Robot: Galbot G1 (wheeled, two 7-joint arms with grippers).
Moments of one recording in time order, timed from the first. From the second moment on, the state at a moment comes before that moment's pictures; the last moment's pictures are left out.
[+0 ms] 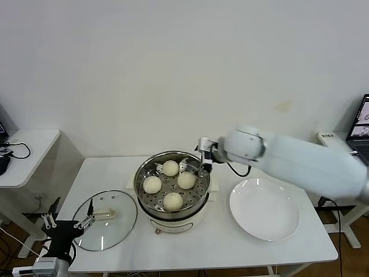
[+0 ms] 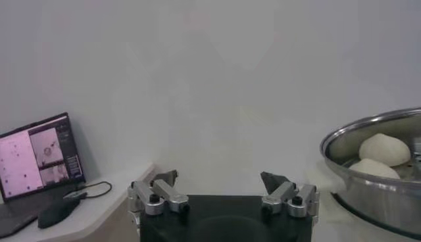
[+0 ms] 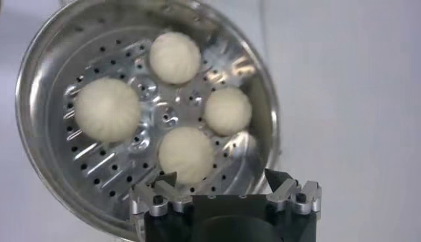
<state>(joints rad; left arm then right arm) 1.77 -1.26 -0.76 -2.28 -0.09 0.14 -0.15 0.31 0.82 -1.02 1.71 0.53 -0.64 -0.40</state>
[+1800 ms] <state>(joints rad) 1.65 -1.10 -0.73 -1.80 1.21 -0.13 -0.10 -1.54 1.41 0.88 1.86 0.21 0.19 -0.16</state>
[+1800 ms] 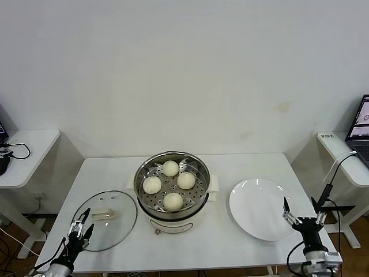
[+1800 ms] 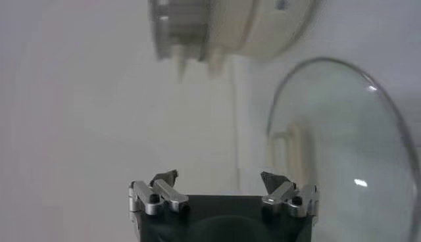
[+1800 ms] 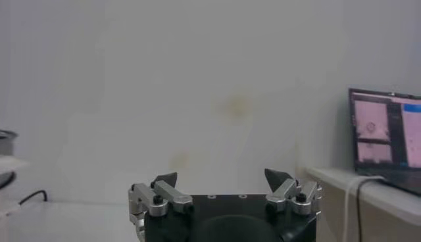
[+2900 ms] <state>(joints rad) 1.36 -1.09 -0.60 -1.57 1.29 -0.10 -0.07 -1.61 1.48 0.94 1.84 0.17 0.20 -0.17</state>
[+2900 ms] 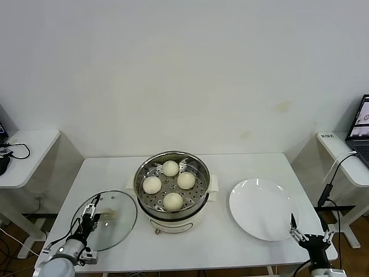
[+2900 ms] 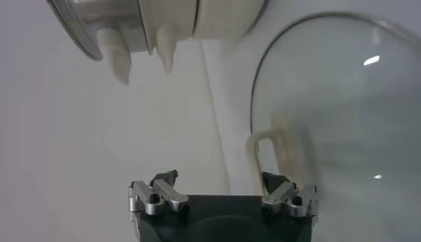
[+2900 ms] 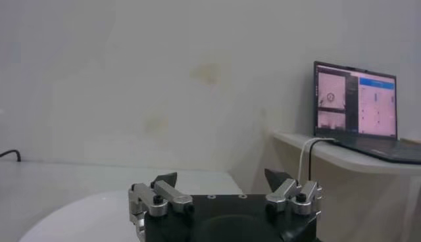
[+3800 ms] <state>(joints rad) 1.30 -1.12 -0.58 -1.48 1.27 -0.10 -0.08 -1.62 1.49 0.93 1.85 0.16 0.20 -0.18</state>
